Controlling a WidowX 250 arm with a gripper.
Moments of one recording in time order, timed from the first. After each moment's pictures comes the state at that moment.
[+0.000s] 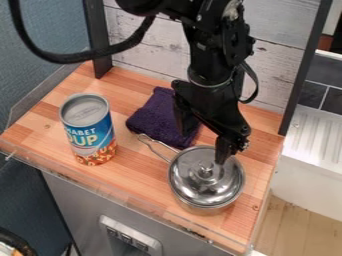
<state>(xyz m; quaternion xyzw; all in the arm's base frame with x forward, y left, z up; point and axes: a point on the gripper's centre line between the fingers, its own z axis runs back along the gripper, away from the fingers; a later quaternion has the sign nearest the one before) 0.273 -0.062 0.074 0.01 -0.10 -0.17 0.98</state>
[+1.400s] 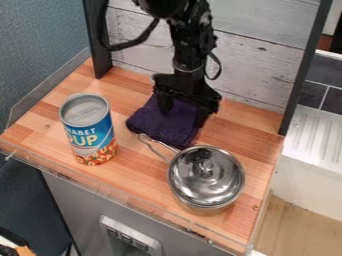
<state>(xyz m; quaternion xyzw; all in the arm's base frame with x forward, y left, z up) 0.362 0.022 0.000 0.05 -0.08 0.03 1.00</state>
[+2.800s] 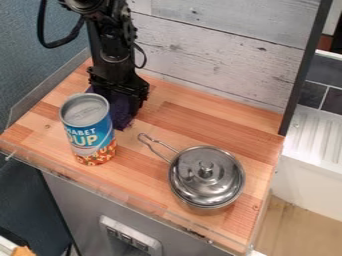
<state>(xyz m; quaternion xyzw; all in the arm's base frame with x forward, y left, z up) 0.335 0.141 -0.010 0.05 -0.04 0.09 0.99</state>
